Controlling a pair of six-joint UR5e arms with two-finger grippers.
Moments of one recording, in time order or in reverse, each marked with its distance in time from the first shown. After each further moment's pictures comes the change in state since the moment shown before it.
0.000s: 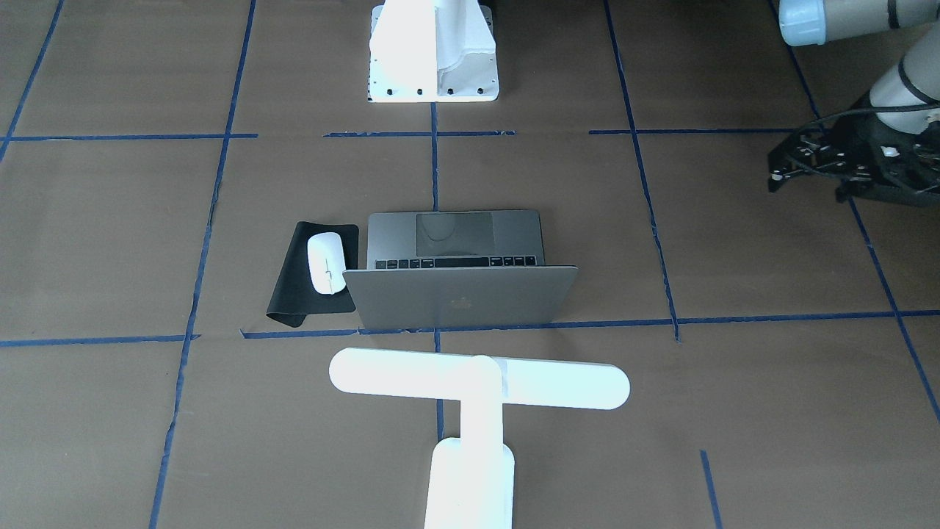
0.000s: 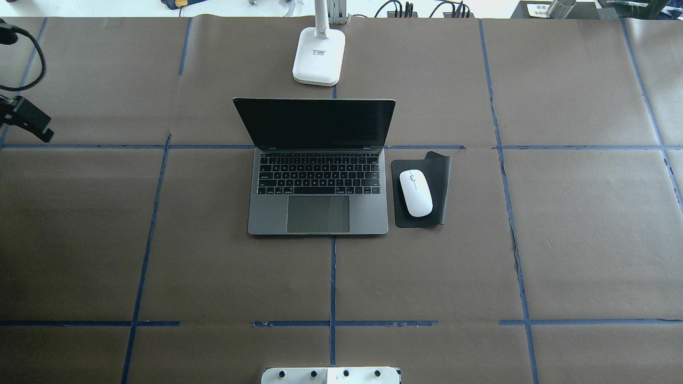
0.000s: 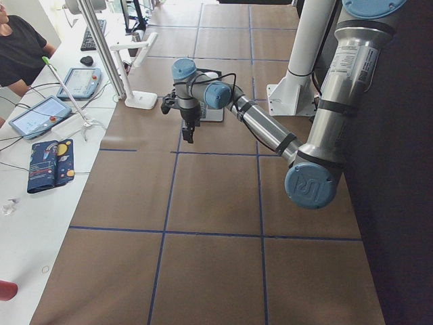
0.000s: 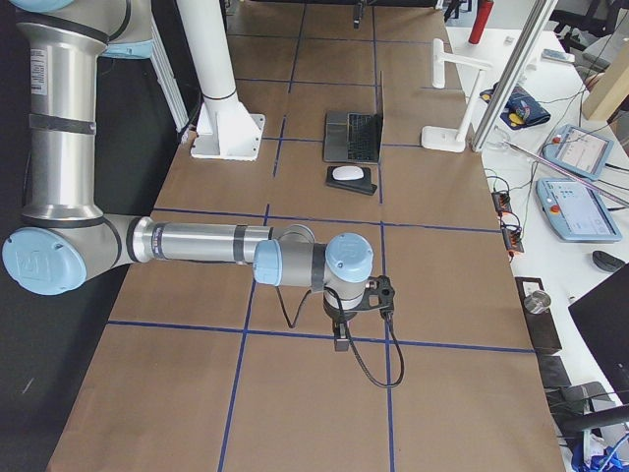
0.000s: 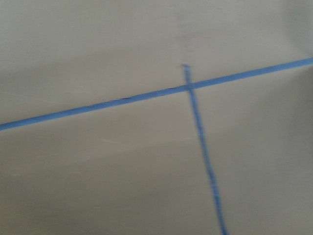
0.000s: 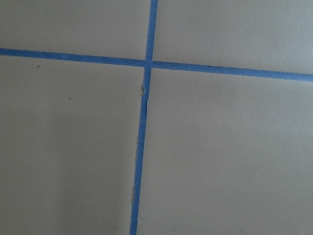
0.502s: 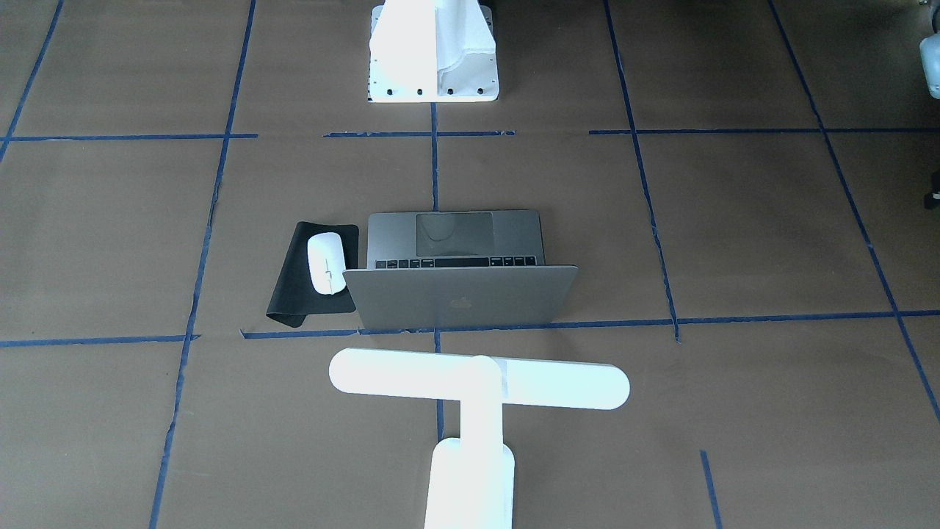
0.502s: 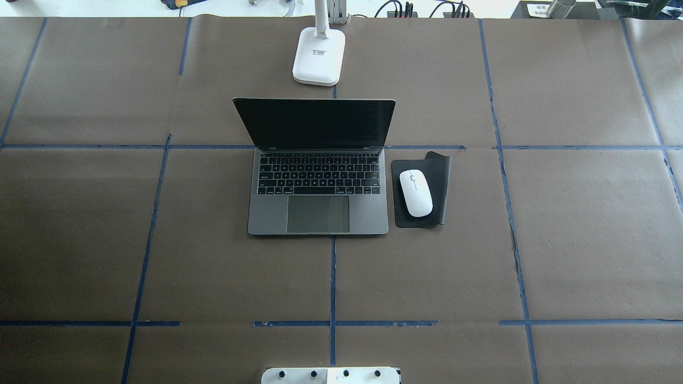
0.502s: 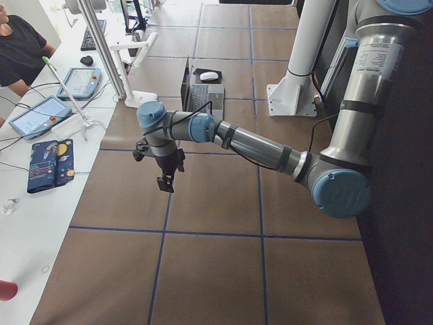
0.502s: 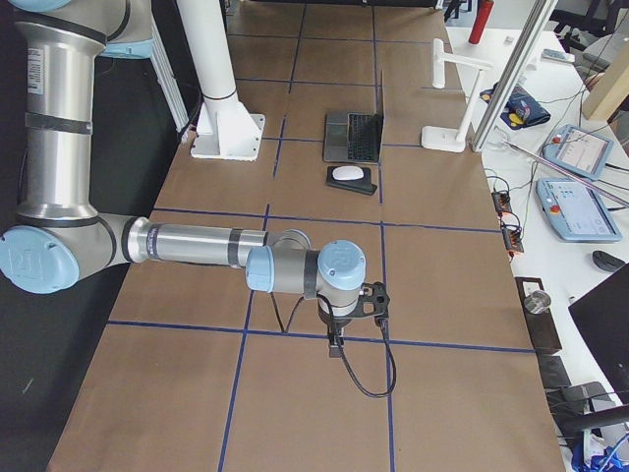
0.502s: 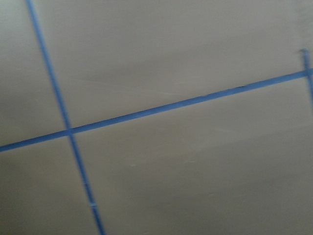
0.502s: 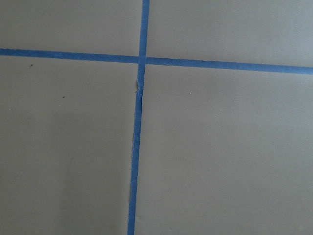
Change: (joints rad) left arm -0.239 0.051 0.263 -0.019 -0.002 0.409; right arm 0.005 -0.006 -0.006 0.008 0.005 0.010
